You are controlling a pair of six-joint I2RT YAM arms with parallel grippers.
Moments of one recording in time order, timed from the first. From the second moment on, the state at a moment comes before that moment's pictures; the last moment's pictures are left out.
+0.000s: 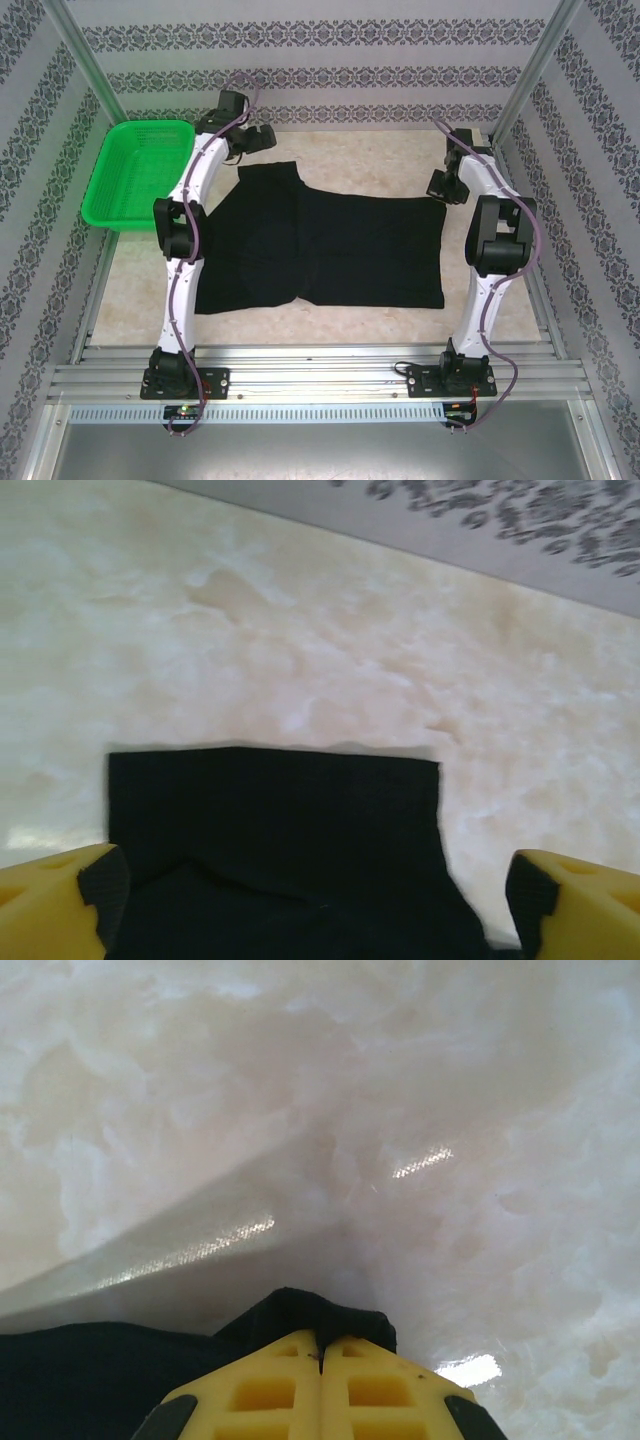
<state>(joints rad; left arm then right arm) -0.10 2.49 2.51 -0.91 0.08 -0.40 -0.10 2.14 1.74 -0.87 0.02 0.34</state>
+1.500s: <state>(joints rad) 0.06 1.58 0.86 -0.85 0.00 -0.75 -0.16 1.98 1.52 -0.81 0.05 0.37</state>
